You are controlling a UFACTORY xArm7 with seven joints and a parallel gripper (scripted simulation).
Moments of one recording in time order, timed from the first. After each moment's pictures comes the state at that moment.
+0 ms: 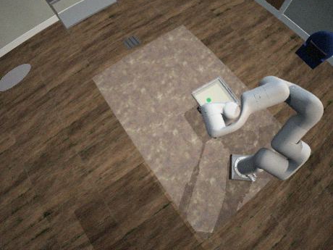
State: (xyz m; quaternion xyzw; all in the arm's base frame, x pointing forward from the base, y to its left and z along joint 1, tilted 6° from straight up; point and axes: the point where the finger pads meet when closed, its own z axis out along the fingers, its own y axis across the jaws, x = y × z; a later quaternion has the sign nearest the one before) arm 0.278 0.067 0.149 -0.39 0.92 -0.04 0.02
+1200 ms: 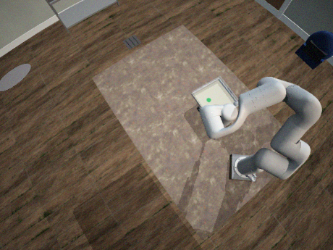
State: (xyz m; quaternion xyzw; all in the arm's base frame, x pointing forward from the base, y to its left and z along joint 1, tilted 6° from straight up) arm 0.279 0.066 0.127 -0.39 0.92 -0.04 0.02
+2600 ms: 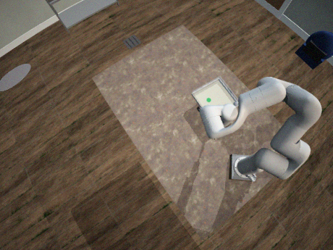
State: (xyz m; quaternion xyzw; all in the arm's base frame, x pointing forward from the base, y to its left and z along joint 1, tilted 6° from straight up) arm 0.279 0.066 0.127 -0.39 0.92 -0.04 0.02
